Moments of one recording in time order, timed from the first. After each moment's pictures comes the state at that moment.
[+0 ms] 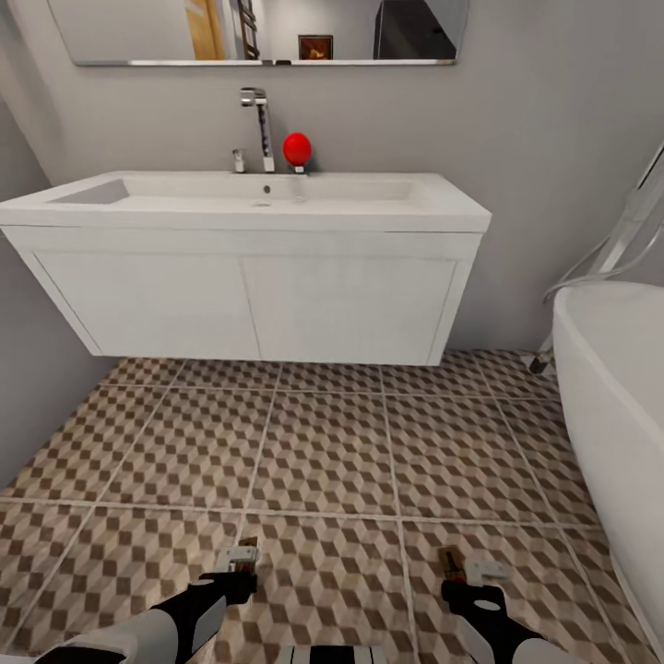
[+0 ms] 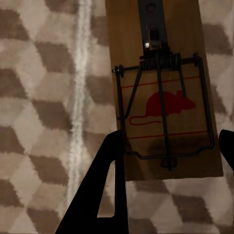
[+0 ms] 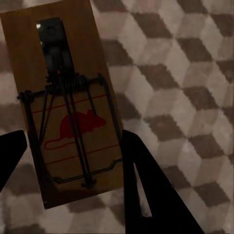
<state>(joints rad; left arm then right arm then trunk) -0.69 -0.04 -0.09 0.00 0.11 0.00 0.09 -0.60 -0.01 -0.06 -0.07 0.01 -0.10 -0.26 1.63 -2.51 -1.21</state>
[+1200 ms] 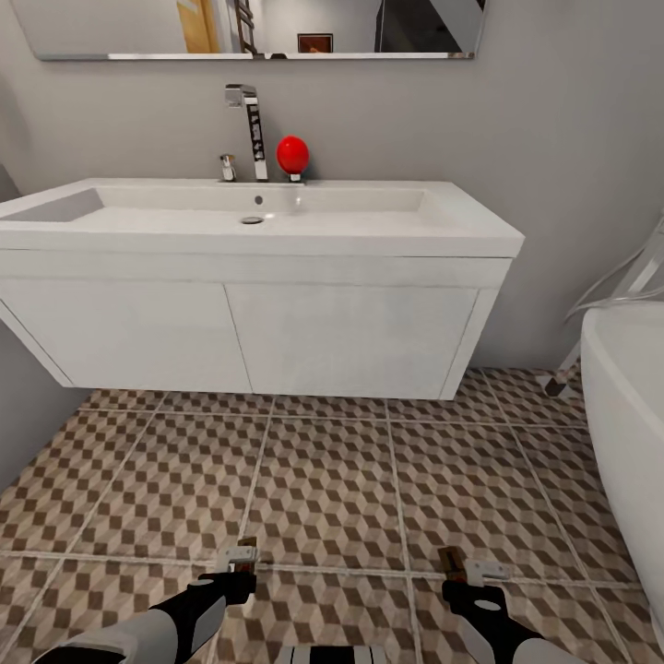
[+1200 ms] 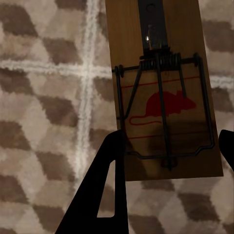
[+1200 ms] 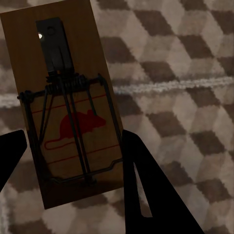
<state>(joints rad) -0.69 -0.04 -0.09 0.00 0.12 0.00 0.09 -0.60 -0.01 -0.06 -0.07 0.01 -0.10 -0.26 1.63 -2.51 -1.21</state>
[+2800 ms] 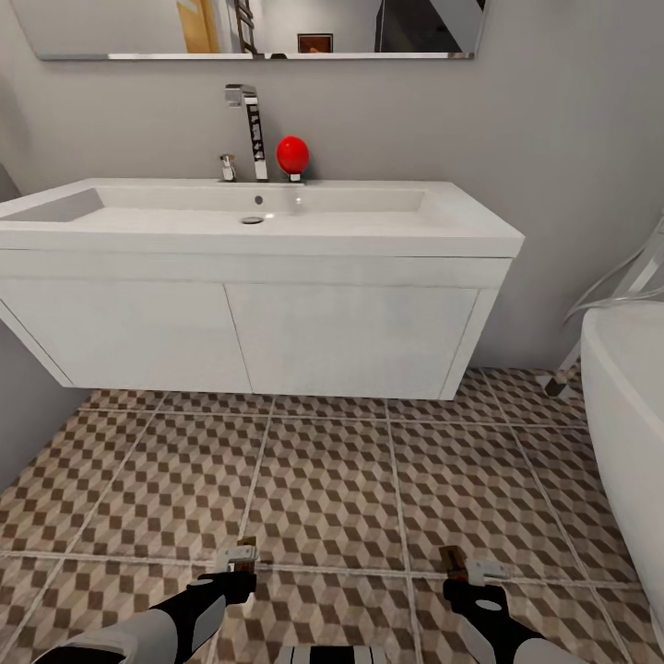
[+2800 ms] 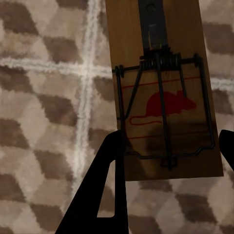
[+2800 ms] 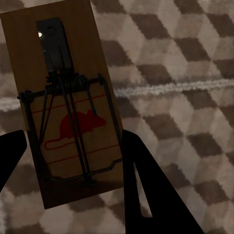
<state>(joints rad) -0.69 -0.04 -0.09 0.00 0.14 0.00 0.09 -0.60 -0.02 -0.06 -0.08 0.01 -0.10 -0.26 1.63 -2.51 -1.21</state>
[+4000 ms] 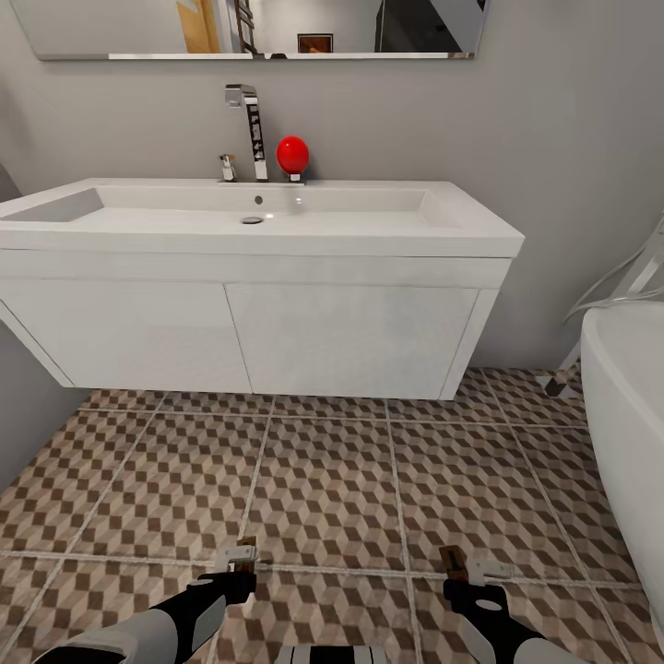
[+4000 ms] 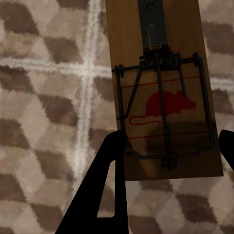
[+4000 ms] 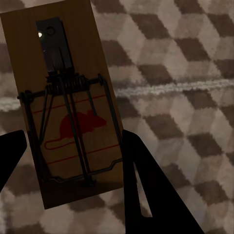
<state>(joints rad) -0.69 -0.04 -0.09 0.00 0.14 0.00 0.09 -0.60 -0.02 -0.06 -0.08 0.01 -0.10 -0.26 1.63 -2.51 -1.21</state>
